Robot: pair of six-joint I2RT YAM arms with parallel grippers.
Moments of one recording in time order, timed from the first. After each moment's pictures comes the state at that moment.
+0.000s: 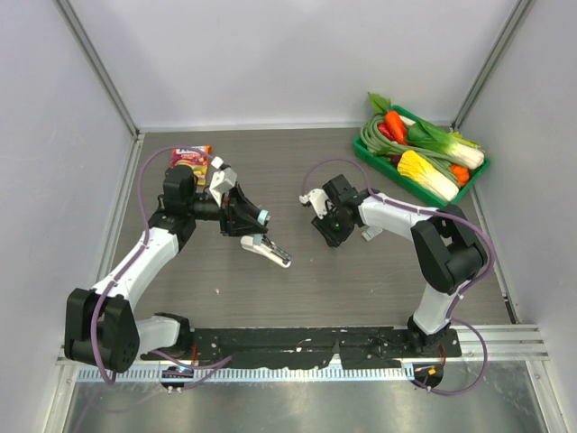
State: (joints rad) left arm -0.23 1.22 0.81 0.15 1.39 0.02; right arm 0.56 1.76 1.10 -0.49 -0.16 -0.32
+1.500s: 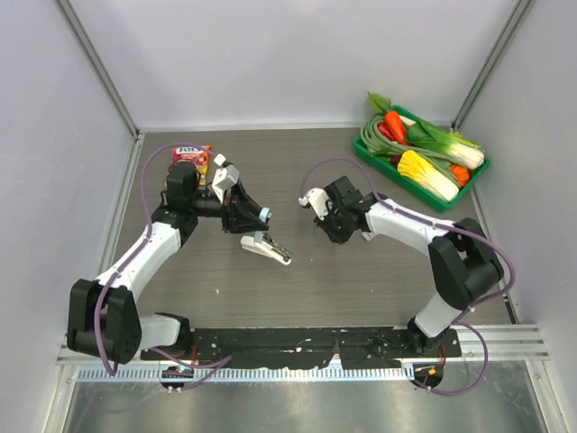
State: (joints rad) left arm -0.23 1.26 0.83 0.14 1.39 0.06; right arm 0.59 1.67 1.05 -0.50 -0.10 -0.37
